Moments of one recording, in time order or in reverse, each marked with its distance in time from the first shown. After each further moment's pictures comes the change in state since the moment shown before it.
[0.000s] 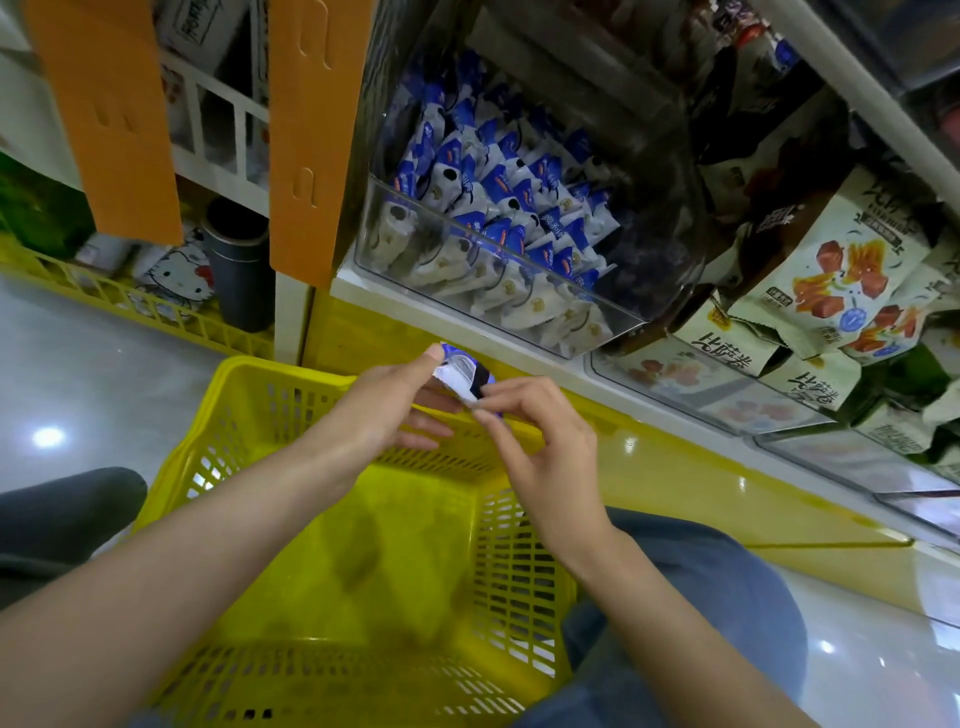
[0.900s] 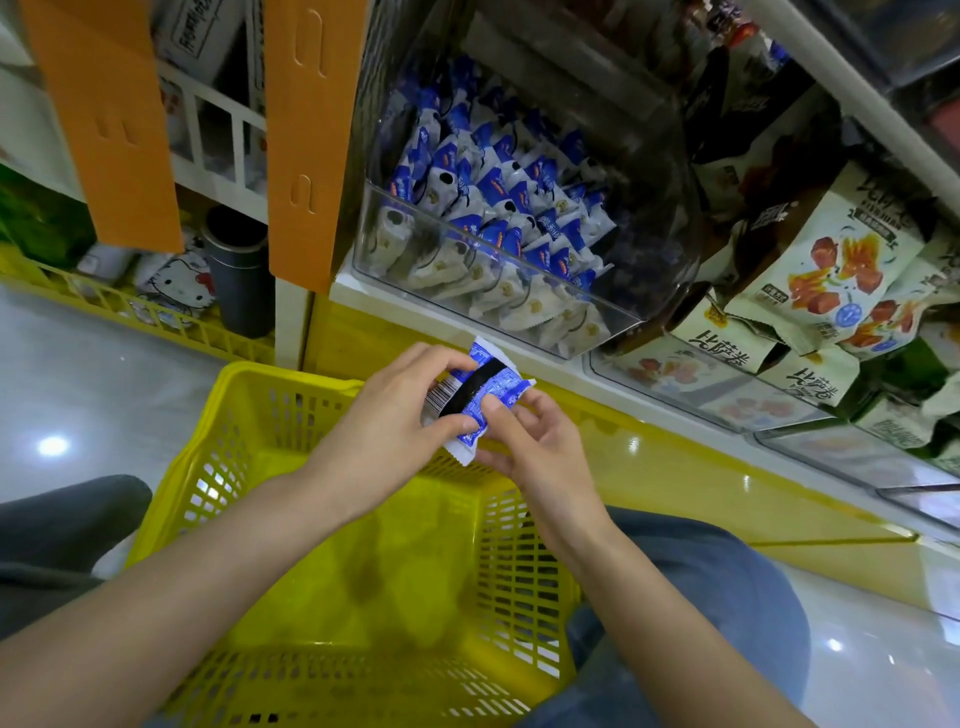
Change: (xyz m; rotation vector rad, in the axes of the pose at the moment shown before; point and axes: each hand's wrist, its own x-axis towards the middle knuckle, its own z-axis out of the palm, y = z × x) left_hand -0.001 -0.017 -0.002 0.666 0.098 0.731; right_hand 0.007 -0.016 0.004 0.749 -0.012 0.793
